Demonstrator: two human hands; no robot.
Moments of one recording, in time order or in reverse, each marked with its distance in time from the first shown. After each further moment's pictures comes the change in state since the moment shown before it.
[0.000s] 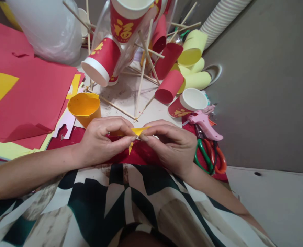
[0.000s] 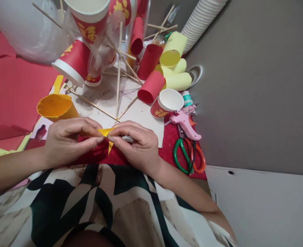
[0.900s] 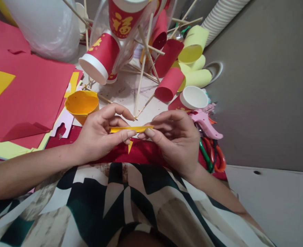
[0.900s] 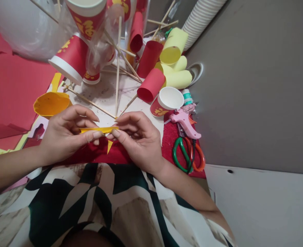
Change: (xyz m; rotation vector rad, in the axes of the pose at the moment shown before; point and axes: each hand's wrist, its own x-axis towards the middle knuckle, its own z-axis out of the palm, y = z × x) left_hand 0.003 -0.003 0.001 -0.462 -0.031 -0.257; right_hand 0.000 -0.003 0.000 0.327 0.040 0.301
